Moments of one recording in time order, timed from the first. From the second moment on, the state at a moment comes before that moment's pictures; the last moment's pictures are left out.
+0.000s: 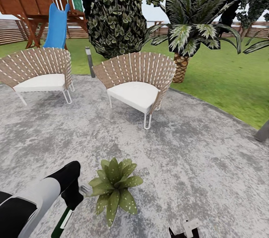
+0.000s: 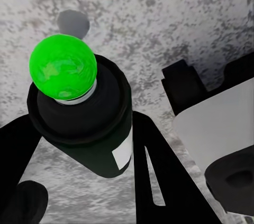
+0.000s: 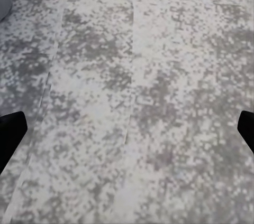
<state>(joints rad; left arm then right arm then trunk) -0.89 0.13 -0.36 -0.24 -0.75 0.97 -1.00 -0.40 -0.03 0.00 -0.05 0.20 -0.58 0.09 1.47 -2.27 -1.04</state>
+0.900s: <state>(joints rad) -0.91 0.15 -0.35 -0.36 -0.74 0.94 -1.01 -0.40 -0.04 0.00 -0.05 0.20 -0.58 0.09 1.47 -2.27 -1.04</state>
